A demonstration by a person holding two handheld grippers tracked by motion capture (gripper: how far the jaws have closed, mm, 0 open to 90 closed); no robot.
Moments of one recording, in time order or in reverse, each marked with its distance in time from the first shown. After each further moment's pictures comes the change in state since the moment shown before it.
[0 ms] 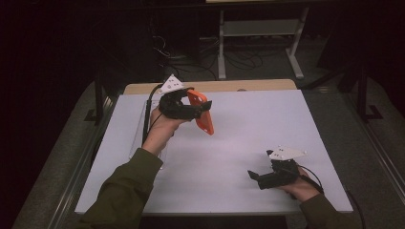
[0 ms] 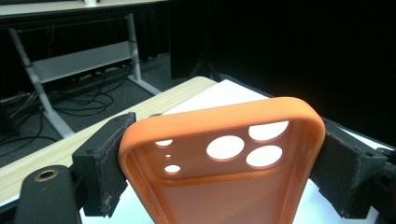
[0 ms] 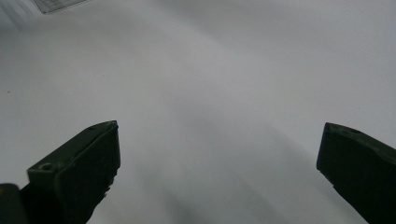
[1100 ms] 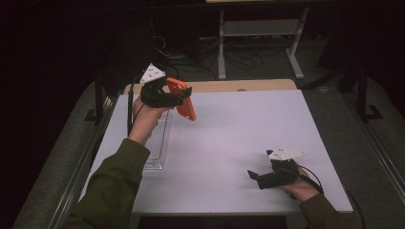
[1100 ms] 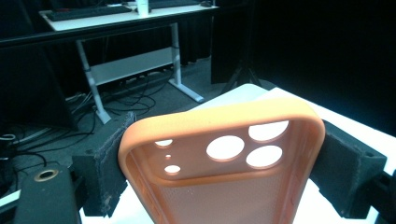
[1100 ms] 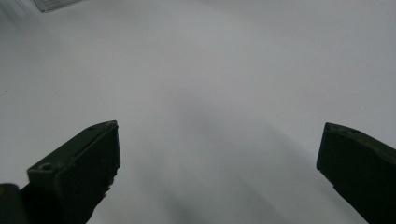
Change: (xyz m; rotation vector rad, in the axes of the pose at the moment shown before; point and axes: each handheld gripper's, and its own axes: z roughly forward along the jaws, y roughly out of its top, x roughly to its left) left arm 0.046 0.010 -0.023 -0.035 0.163 0.001; right arm 0.000 0.000 0.000 0.009 -0.003 -0.001
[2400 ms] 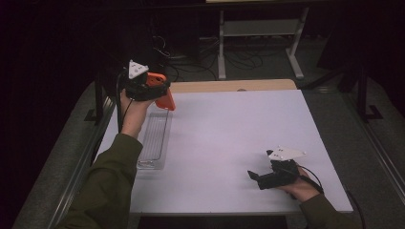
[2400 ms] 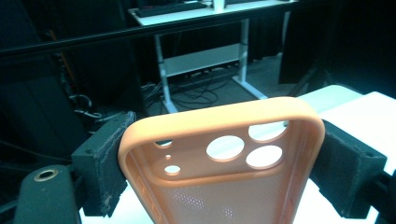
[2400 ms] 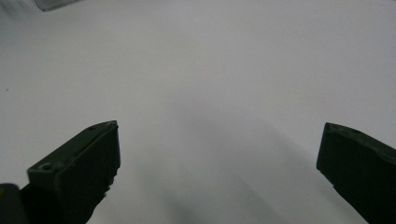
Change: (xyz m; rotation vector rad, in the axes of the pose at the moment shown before) left arm 0.048 -0.009 -0.005 0.026 0.284 -0.005; right arm 0.000 0.000 0.000 -0.008 -0.004 -0.013
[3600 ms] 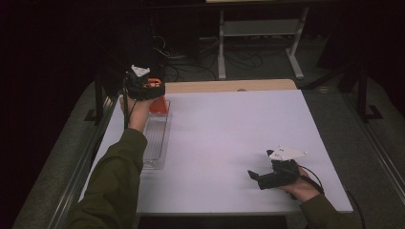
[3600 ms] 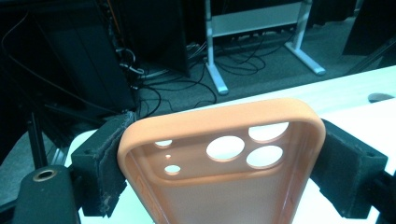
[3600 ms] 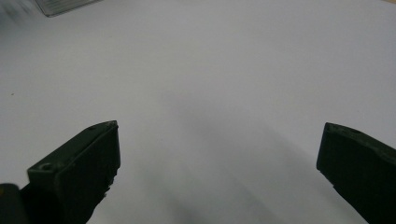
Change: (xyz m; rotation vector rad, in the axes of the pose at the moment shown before) left arm 0.026 -0.032 0.049 0.175 0.197 -0.048; right arm 0.000 0.001 -0.002 -0.010 0.005 0.003
